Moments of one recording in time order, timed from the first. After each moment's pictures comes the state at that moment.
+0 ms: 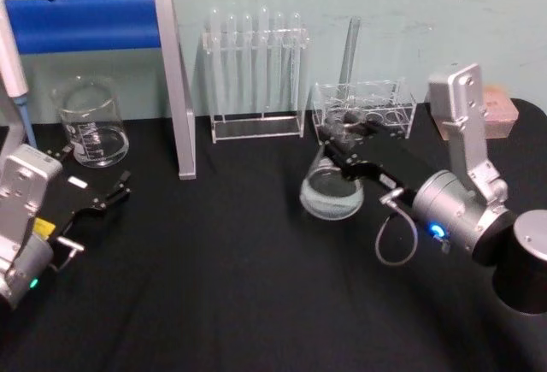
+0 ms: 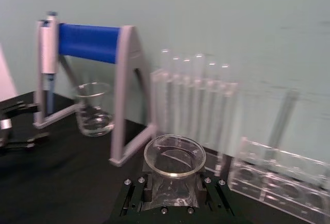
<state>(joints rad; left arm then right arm) -0.20 0.60 0.45 -1.41 -0.25 -0.12 0.03 0.19 0.33 -0.29 -1.61 0.32 0.17 0.29</state>
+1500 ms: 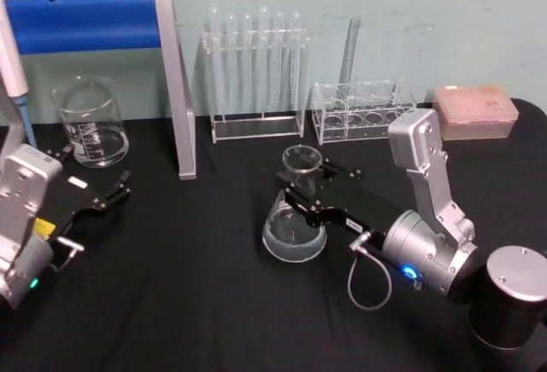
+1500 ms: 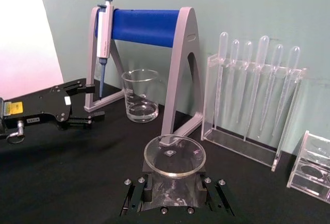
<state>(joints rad) -0.20 0.60 0.45 -1.41 -0.25 -0.12 0.03 0.15 0.34 -0.39 -1.60 0.34 0.10 0.36</state>
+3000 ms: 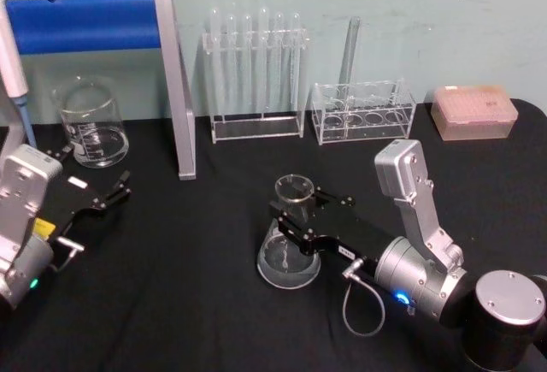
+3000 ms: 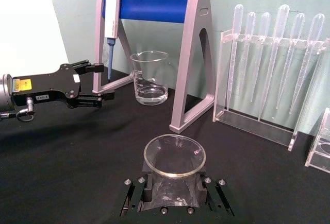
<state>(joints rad) -0.20 0.60 0.45 -1.41 -0.25 -0.12 0.03 0.13 0.34 -0.41 -1.56 0.32 0.07 0.37</state>
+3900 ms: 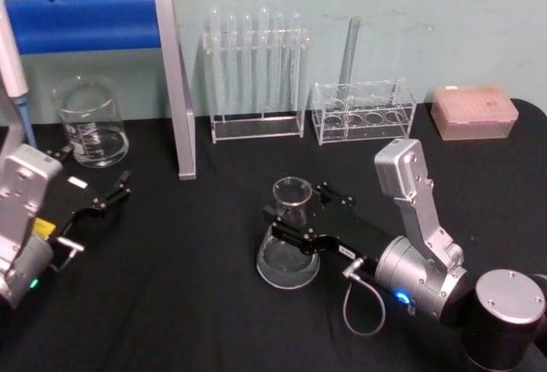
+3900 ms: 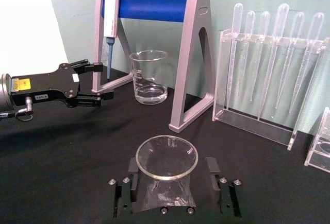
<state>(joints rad) -0.20 0.60 0.45 -1.41 -0.25 -0.12 0.03 0.13 0.34 -0.41 -1.56 0.32 0.08 0.37</state>
